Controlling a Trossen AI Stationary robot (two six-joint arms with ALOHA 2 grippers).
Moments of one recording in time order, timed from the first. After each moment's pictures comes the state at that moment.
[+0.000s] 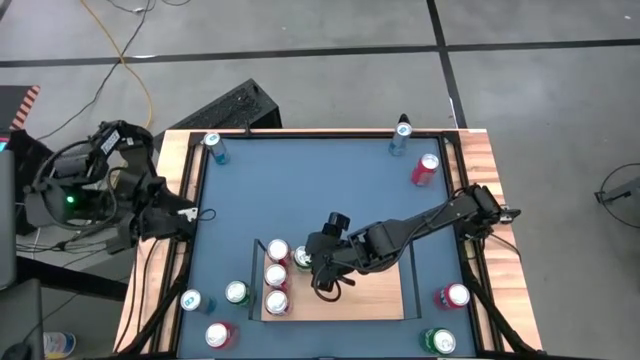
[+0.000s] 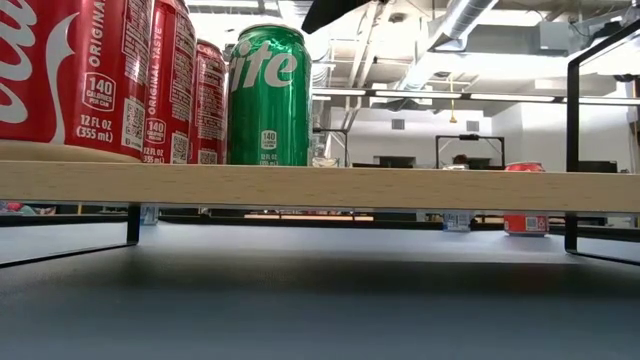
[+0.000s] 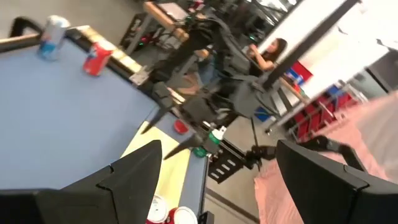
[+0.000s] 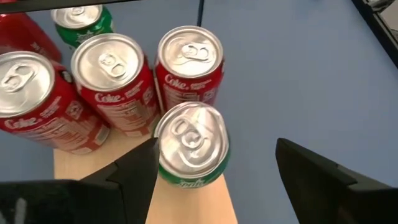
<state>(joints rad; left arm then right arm) -1.33 0.80 1.37 -0.87 -1.28 -1.03 0.38 1.95 1.88 -0.86 0.48 0.46</state>
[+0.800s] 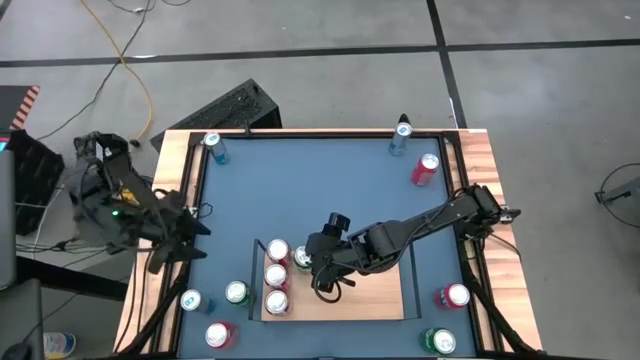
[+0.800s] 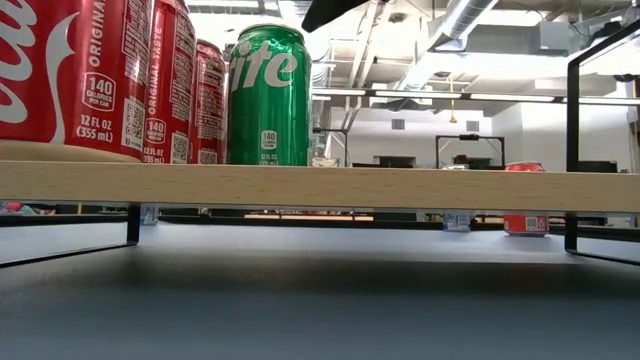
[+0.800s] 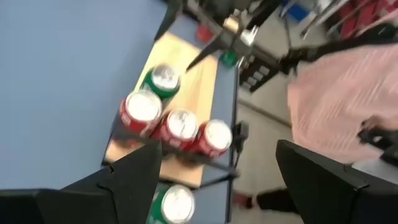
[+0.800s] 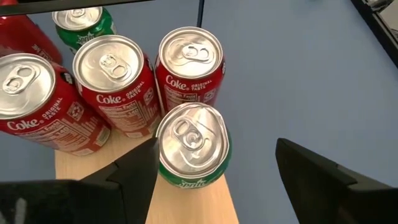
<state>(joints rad) -0.94 0.89 1.37 -1.05 -0.61 -1.04 0.38 1.95 1.88 -0.86 0.48 0.47</state>
